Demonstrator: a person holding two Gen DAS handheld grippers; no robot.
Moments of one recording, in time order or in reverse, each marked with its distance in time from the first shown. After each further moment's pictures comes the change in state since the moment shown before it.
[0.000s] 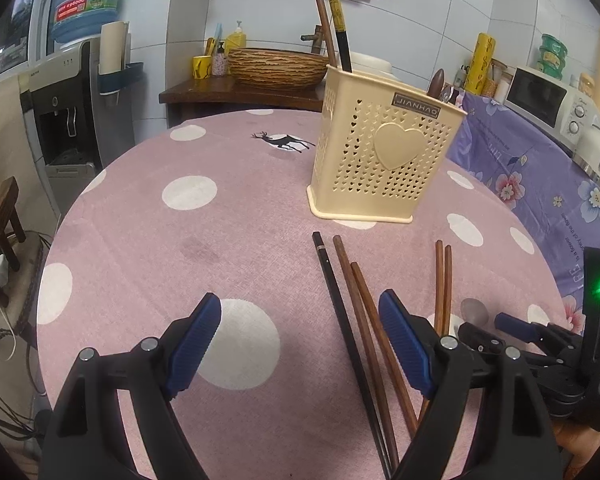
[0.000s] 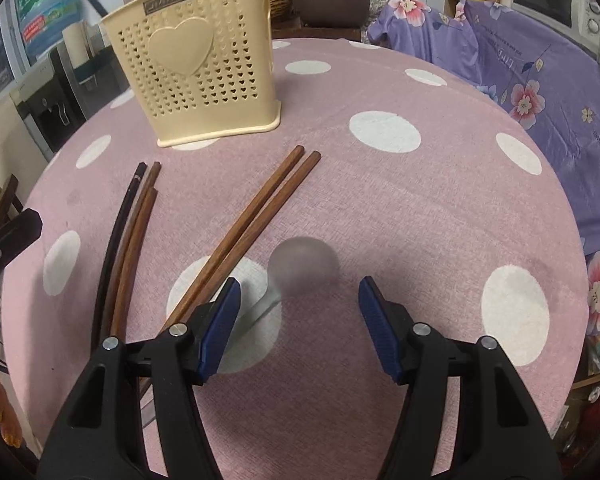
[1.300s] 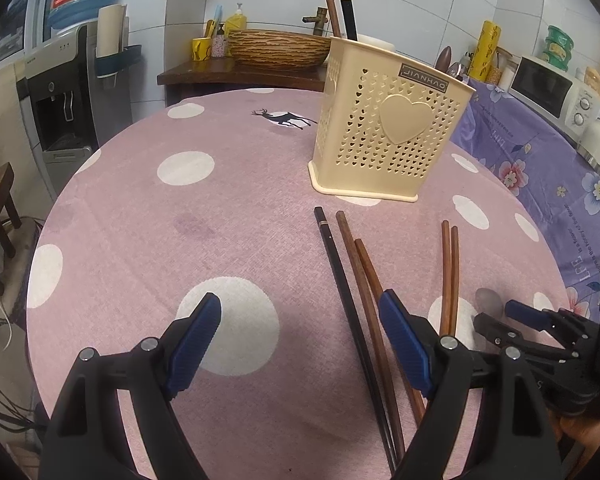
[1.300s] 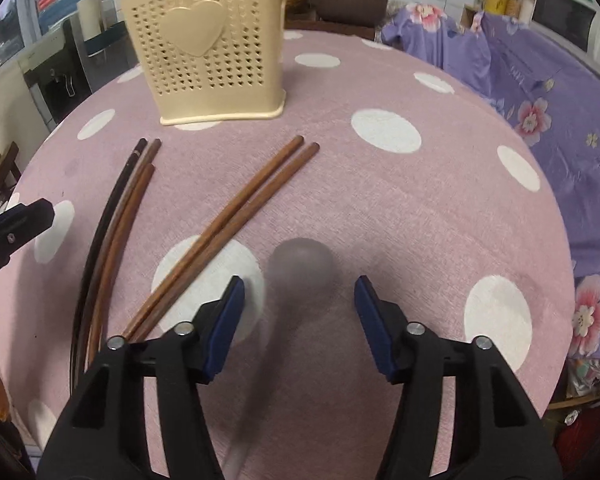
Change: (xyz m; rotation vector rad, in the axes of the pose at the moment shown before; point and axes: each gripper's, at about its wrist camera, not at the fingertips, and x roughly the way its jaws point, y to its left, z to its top) left arm 0.012 0.002 -0.007 -0.013 0.059 -0.001; right arm -0.005 -0.001 -0.002 -0.071 0.015 -0.011
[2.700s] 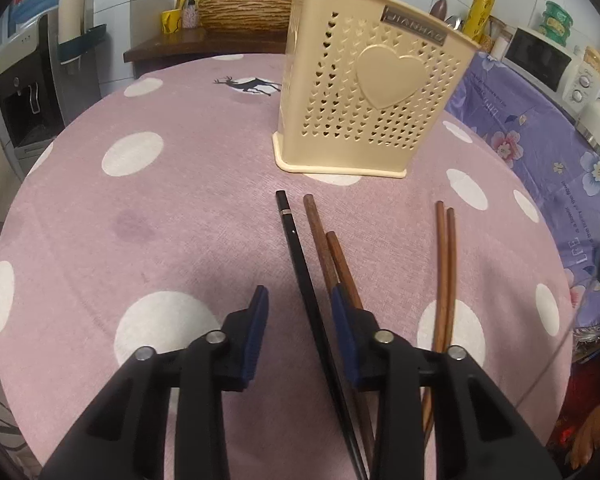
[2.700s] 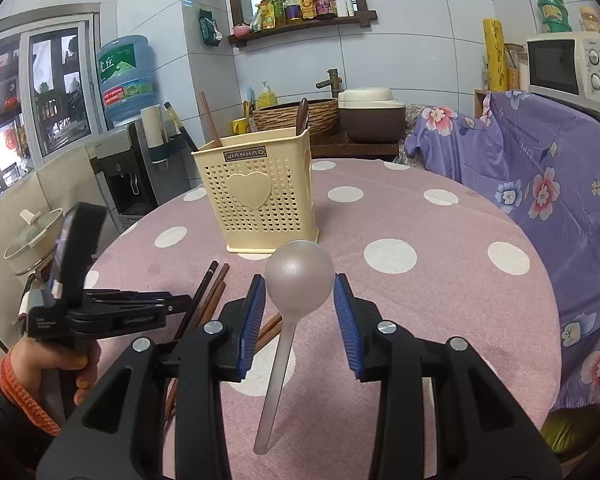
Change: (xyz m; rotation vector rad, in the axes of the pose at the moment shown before) left arm 0.049 -0.022 0.016 0.039 0.136 -0.040; right arm -0.095 -0.038 0.000 0.003 -0.424 0.204
